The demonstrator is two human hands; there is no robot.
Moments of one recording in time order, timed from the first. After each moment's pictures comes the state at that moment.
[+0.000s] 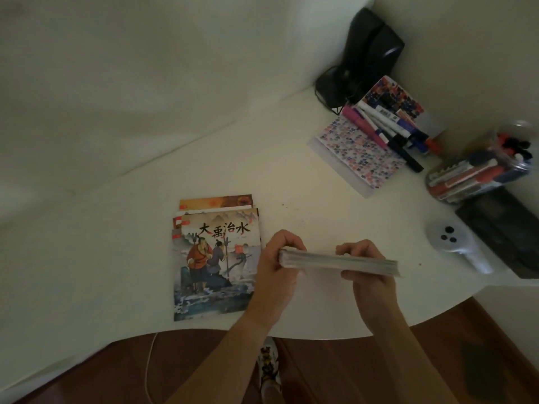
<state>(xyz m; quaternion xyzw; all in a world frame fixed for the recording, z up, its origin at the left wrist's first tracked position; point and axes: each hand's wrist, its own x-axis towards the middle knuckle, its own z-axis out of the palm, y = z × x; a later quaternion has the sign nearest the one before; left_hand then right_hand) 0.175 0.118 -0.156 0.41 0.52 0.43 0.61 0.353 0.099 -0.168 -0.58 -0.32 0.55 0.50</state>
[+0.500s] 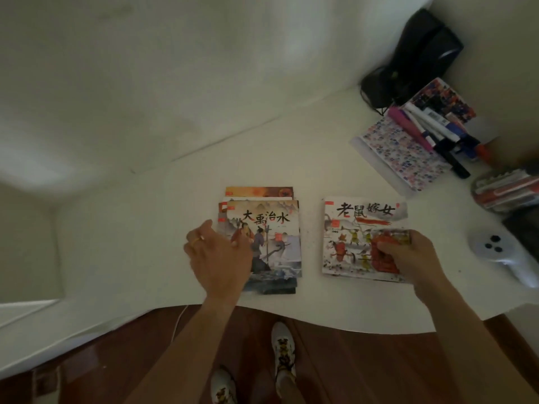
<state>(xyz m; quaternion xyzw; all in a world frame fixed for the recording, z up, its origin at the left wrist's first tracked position) 0.049 0.106 -0.154 0.38 0.88 0.21 0.21 0.361 0.145 -0.157 -0.80 -0.32 0.46 0.21</state>
